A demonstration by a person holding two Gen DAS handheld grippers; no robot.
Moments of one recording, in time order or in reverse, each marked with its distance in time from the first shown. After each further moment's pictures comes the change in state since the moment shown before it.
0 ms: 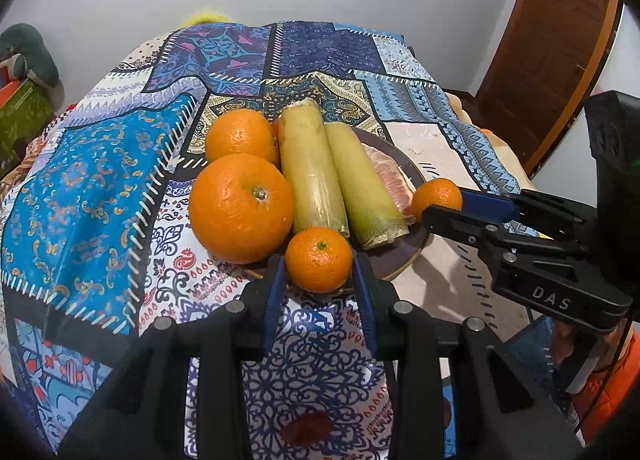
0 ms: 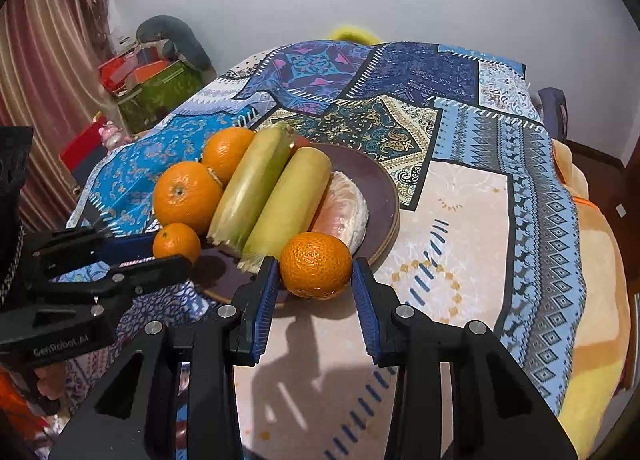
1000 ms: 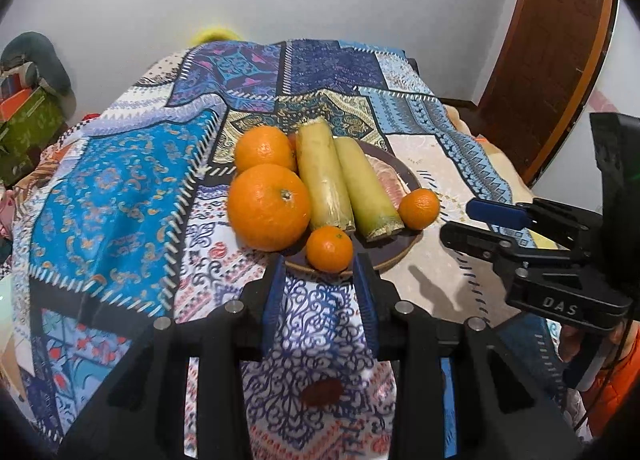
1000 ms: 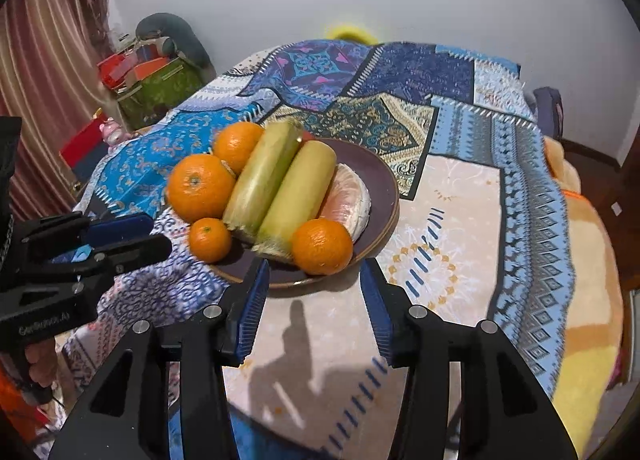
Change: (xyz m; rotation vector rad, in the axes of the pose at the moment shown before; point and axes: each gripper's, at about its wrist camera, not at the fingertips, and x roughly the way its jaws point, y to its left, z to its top) left arm -0.047 0.003 -0.009 0.003 -0.053 0.031; right arm -0.023 0.014 -0.008 -0.010 0.006 -0.019
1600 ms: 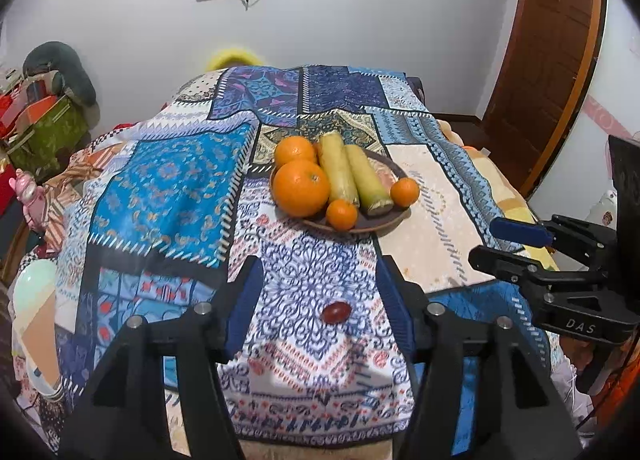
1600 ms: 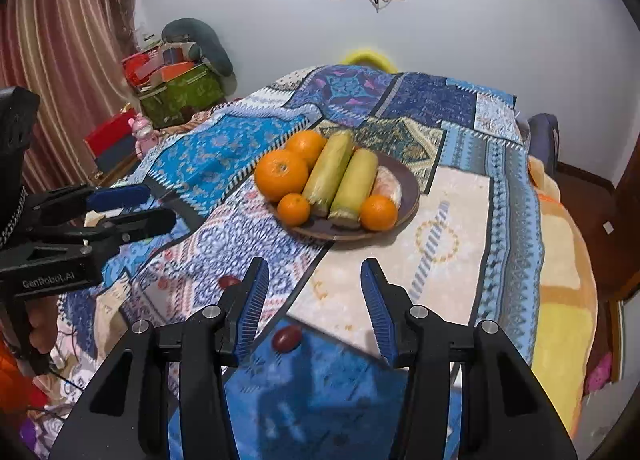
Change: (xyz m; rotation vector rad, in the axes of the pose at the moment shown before) left arm -0.089 0.004 -0.042 0.000 -0.063 0.047; right arm -0.073 0.054 -0.034 -0.051 -0.047 0.001
